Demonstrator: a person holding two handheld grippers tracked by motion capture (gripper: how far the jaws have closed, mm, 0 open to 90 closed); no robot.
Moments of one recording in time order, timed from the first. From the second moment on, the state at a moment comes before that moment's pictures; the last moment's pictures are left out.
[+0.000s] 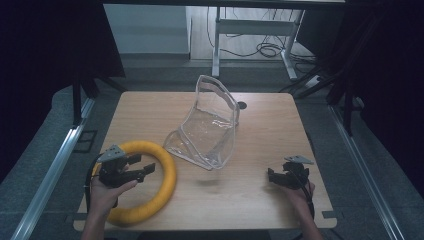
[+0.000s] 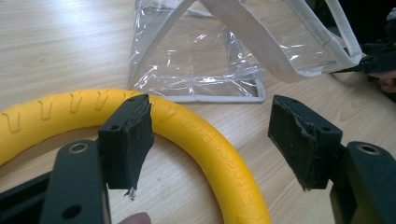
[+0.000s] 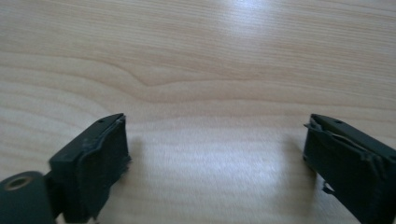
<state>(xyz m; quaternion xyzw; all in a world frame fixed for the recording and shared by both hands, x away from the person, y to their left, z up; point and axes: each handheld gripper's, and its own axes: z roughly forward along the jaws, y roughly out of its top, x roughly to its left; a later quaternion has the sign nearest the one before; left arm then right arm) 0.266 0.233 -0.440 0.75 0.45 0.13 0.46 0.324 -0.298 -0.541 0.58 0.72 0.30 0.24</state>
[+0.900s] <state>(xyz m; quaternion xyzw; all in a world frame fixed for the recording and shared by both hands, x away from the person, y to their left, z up) 0.259 0.231 -0.424 0.81 0.39 0.09 0.43 0.322 -0.300 -0.540 0.57 0.72 0.30 0.25</state>
